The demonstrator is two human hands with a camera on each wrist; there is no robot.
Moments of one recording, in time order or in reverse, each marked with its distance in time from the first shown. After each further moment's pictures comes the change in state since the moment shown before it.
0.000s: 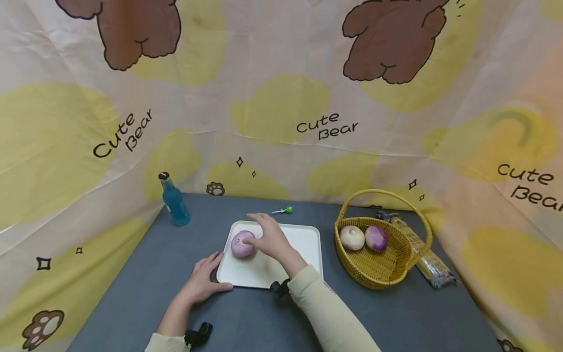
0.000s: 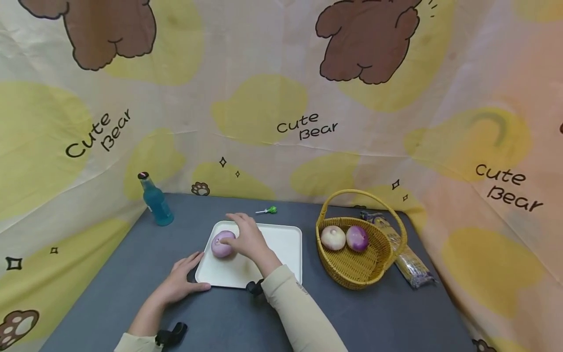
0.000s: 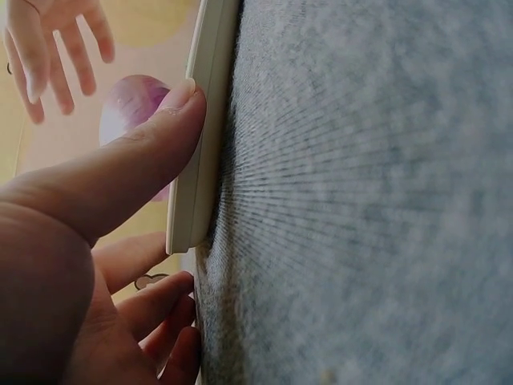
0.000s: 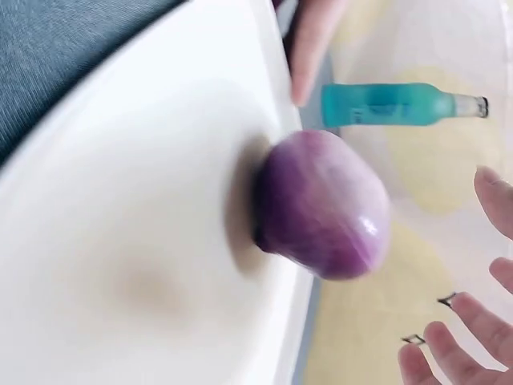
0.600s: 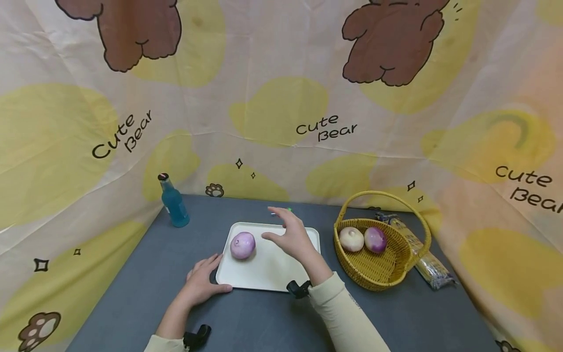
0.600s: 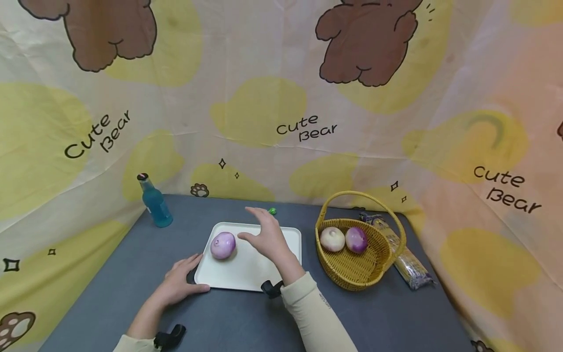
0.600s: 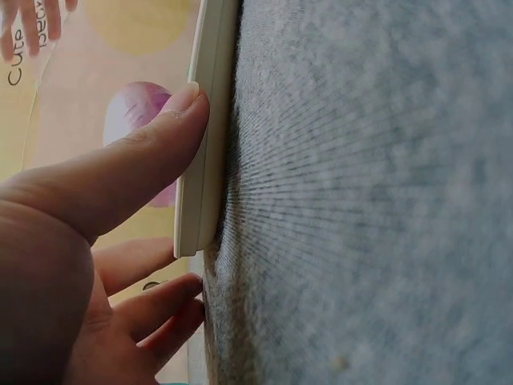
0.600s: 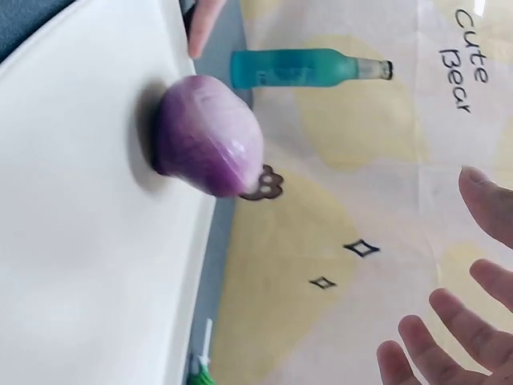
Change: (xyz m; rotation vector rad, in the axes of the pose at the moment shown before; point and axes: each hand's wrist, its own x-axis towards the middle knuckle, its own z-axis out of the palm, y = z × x) left_hand 0.000 0.004 -0.002 0.057 0.013 -0.007; right_hand -0.031 0.004 -0.057 0.120 0.131 -0.028
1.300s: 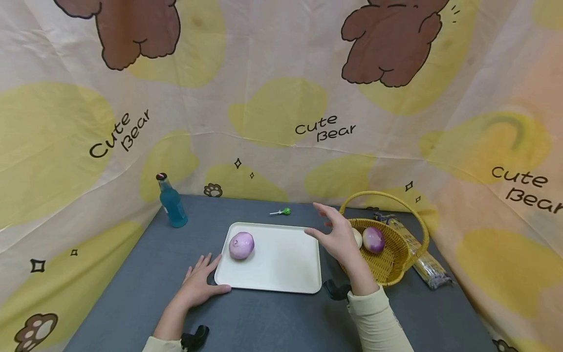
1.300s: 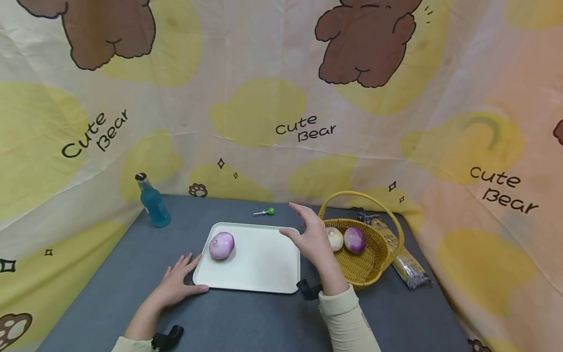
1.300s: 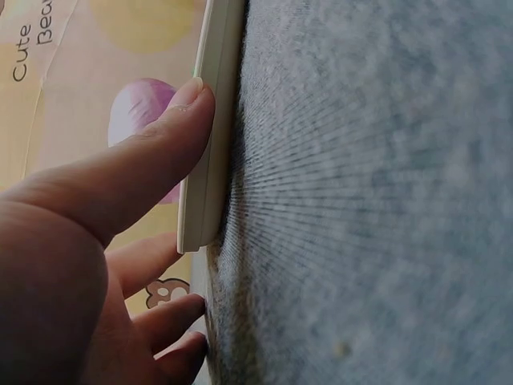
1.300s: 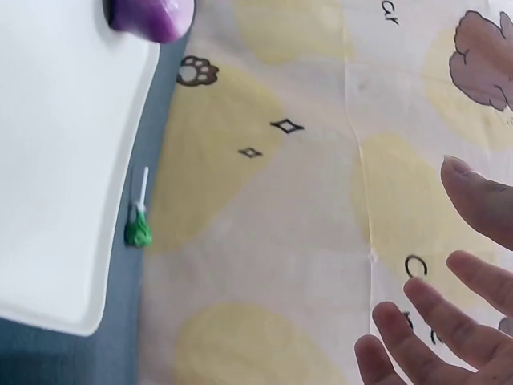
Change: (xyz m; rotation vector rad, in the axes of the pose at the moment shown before) left_hand 0.002 -0.005 0.000 0.016 -0.053 -0.020; right_hand -0.046 0.020 -0.090 -0.052 0.168 0.015
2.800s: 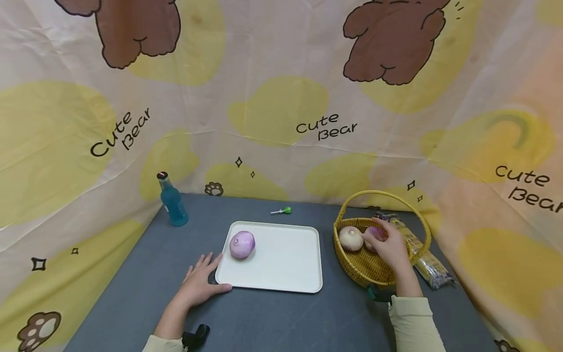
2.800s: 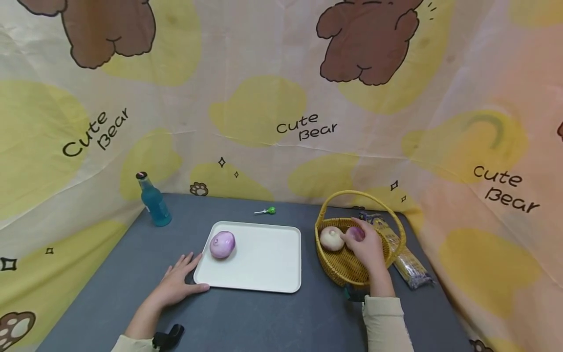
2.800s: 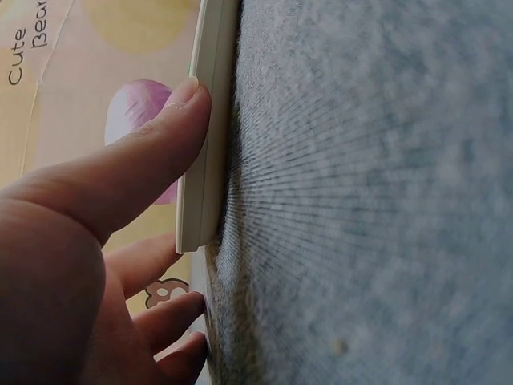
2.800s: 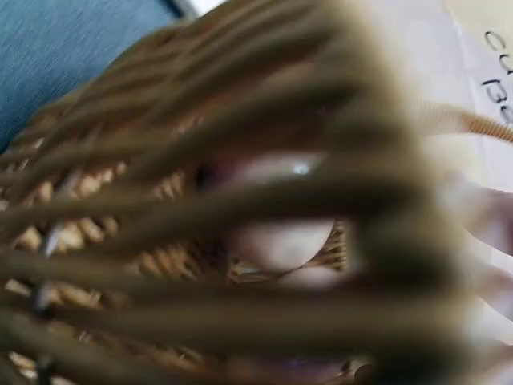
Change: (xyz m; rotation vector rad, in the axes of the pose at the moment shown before) left_hand -0.002 0.002 -0.001 0.033 -0.009 -0.019; right_hand -0.039 0.119 -0.080 -0.072 0.020 0.379
